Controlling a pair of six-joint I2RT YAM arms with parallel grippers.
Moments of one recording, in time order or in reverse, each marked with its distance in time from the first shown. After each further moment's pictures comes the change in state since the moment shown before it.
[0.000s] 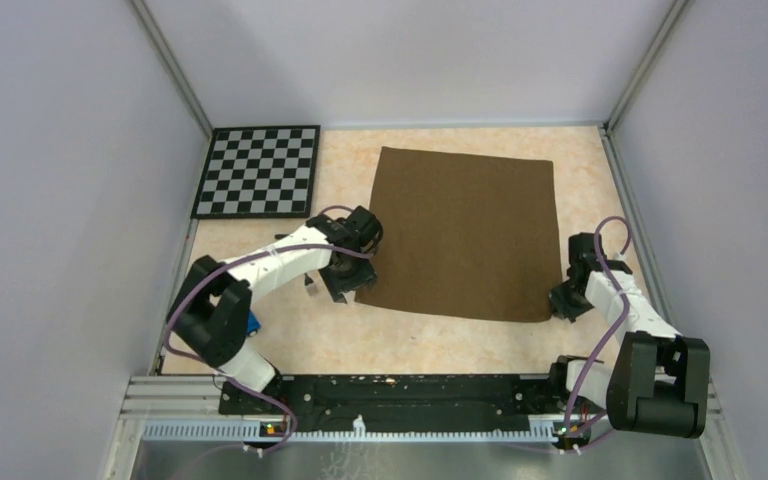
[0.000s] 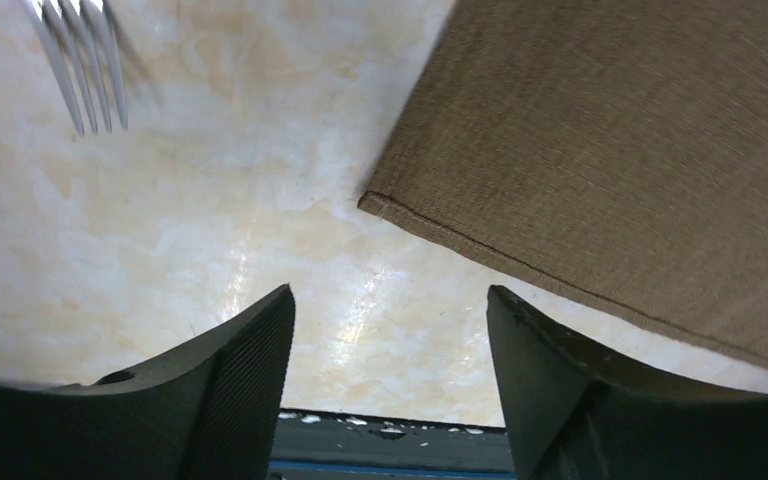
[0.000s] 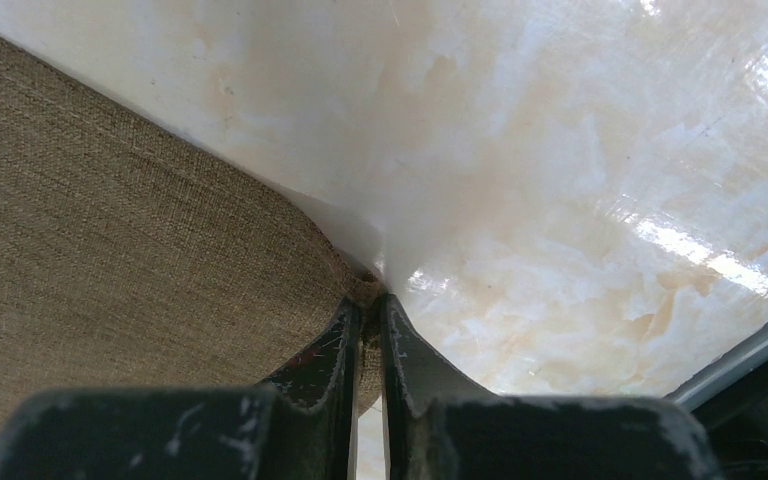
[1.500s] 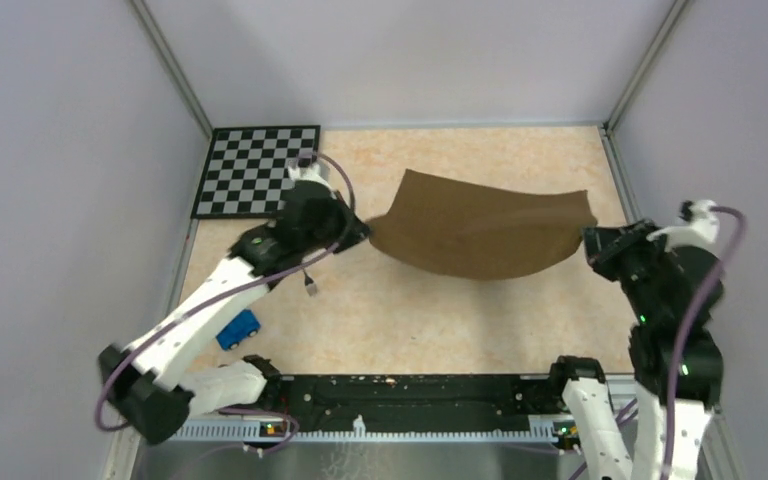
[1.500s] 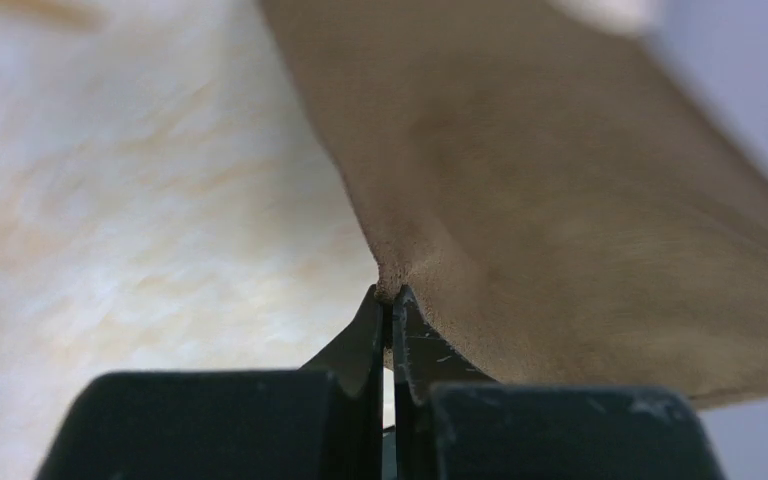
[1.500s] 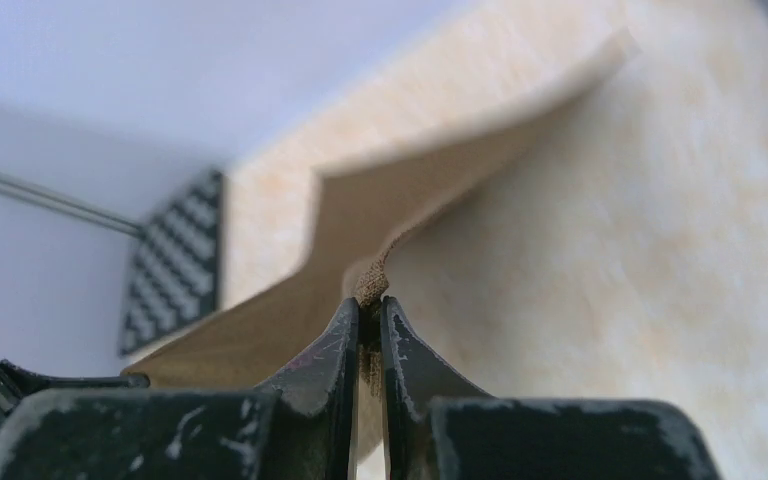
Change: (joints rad) left arm 0.030 -0.286 0.007 0.292 0.065 0.143; right arm 0.000 -0.591 0.449 -0.077 -0.304 -0.376
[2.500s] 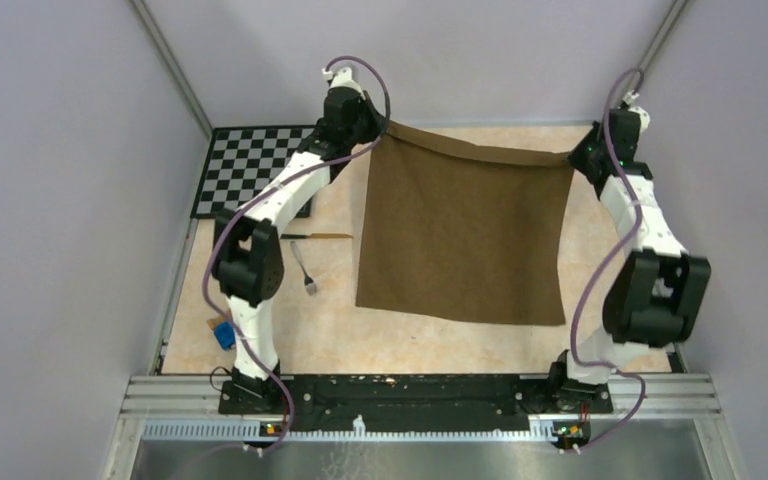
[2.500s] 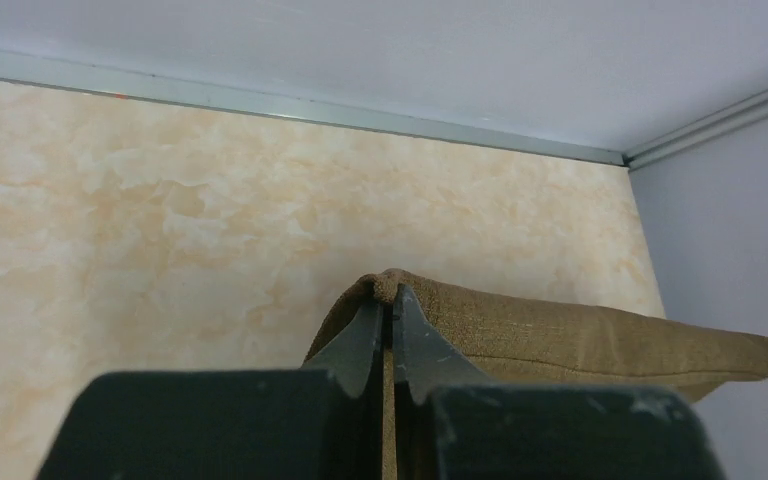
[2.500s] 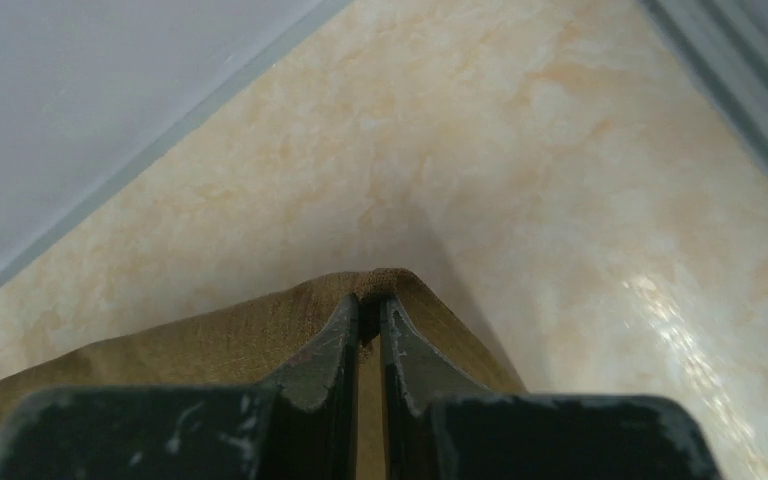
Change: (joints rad) left arm 0.211 0.661 0.682 0.506 0.022 0.397; right arm -0.021 0.942 0.287 0.546 0.185 -0.119
